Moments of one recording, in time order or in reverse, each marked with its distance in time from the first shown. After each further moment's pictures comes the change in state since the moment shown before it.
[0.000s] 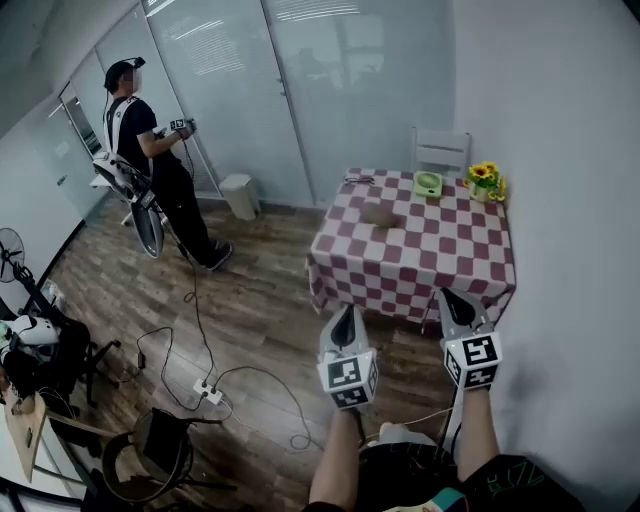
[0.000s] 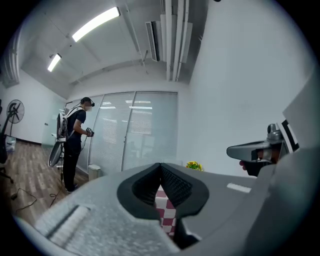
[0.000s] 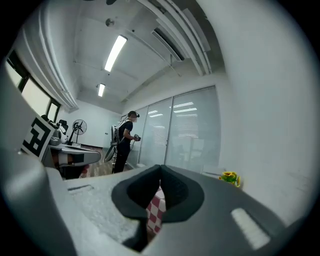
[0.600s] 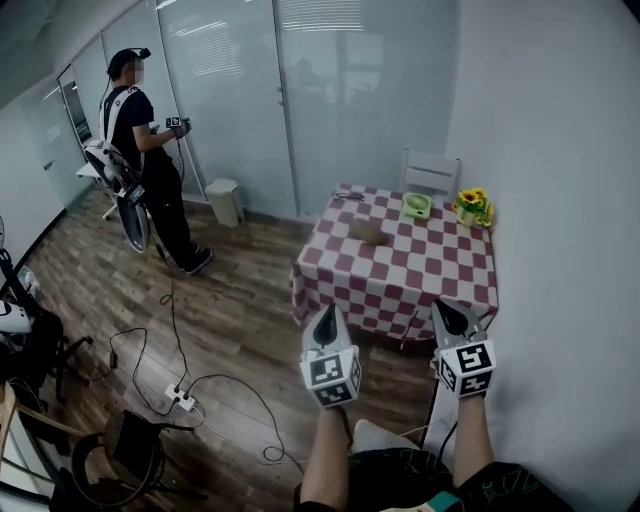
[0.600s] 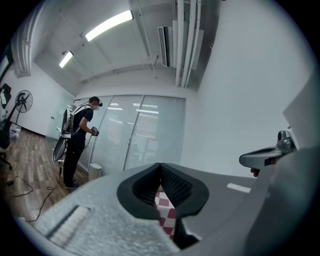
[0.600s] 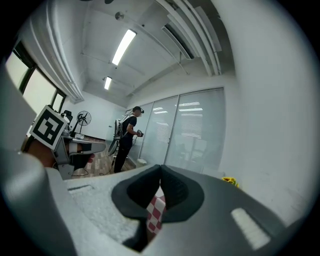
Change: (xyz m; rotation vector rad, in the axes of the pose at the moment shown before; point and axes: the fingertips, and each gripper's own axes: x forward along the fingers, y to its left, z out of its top) left arm 0.019 0.030 0.014 -0.089 -0.056 0.042; right arm 0.007 -0.004 0.010 -0.086 0.036 0.013
